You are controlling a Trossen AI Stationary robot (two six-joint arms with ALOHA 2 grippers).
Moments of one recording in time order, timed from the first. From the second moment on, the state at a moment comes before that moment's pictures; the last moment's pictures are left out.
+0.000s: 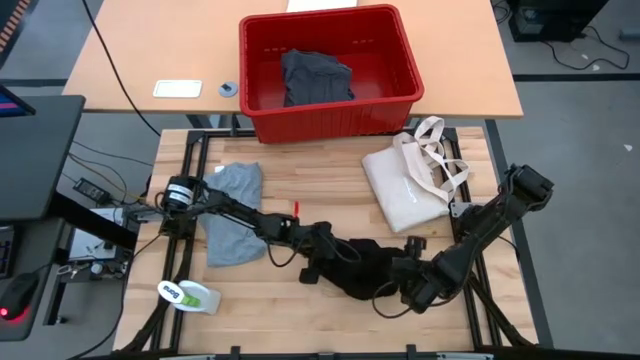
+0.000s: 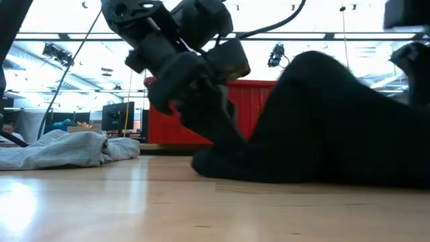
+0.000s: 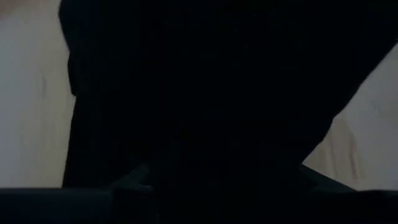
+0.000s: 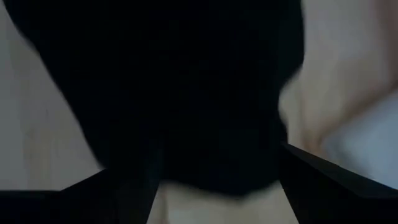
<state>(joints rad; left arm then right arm) -0.16 1.98 1.11 0.07 0.11 0.02 0.76 1.55 0.95 -0.87 0.41 0.88</state>
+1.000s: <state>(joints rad) -0.17 1.58 1.10 -0.26 0.07 -0.13 0.44 1.79 0.88 -0.04 0.56 0.45</state>
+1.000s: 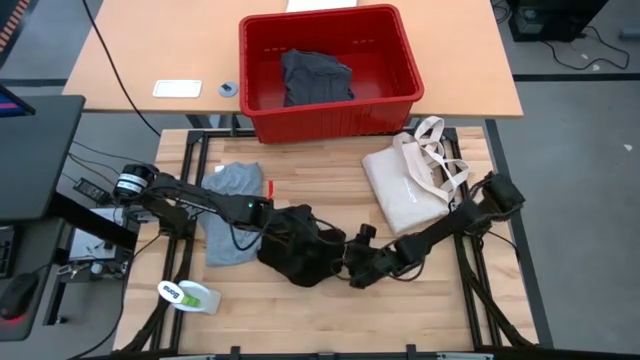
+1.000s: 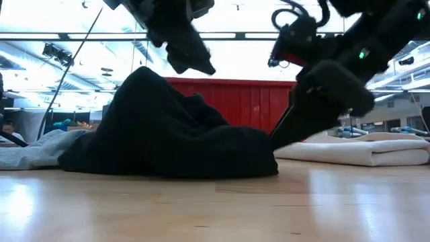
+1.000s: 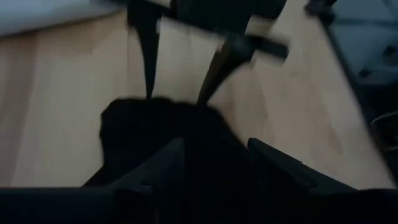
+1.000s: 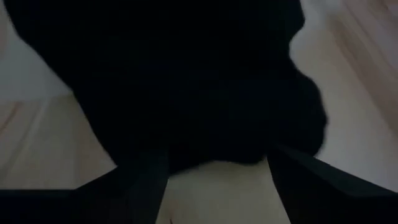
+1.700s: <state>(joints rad) -0.32 1.58 1.11 -0.42 -0.23 -0.15 0.33 1.78 0.88 0.22 0.63 -0.25</state>
